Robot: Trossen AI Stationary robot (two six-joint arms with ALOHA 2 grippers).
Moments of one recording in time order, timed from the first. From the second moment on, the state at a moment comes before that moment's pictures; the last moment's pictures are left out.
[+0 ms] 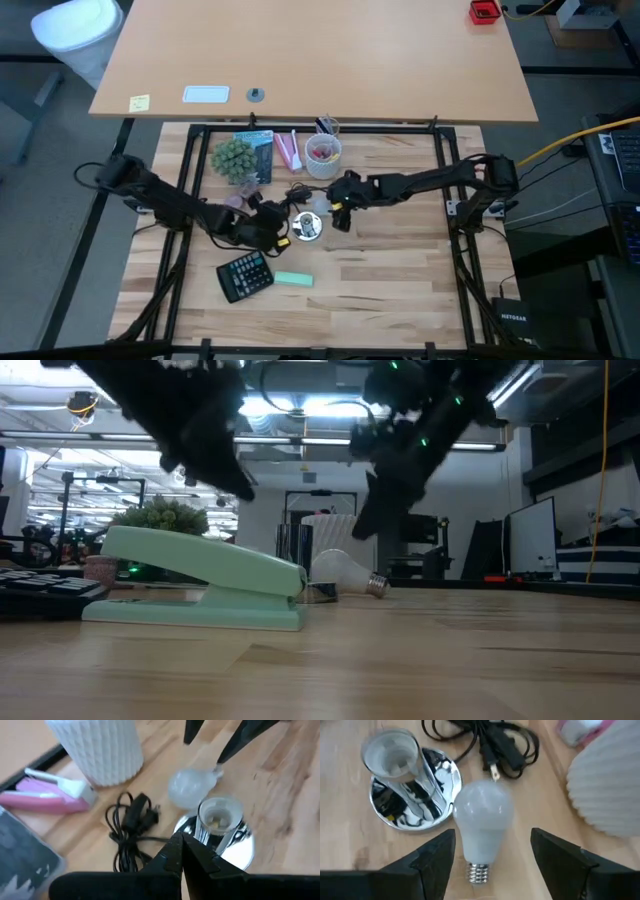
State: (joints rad) left arm -0.33 1.48 0.80 -0.24 -0.78 -0.62; right arm -0.05 1.70 1.02 -0.22 0.14 0.12
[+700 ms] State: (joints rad) left arm -0.36 0.73 0.80 -0.39 -0.78 -0.16; right arm -0.05 1.36 1.42 -0.94 0.15 0.07
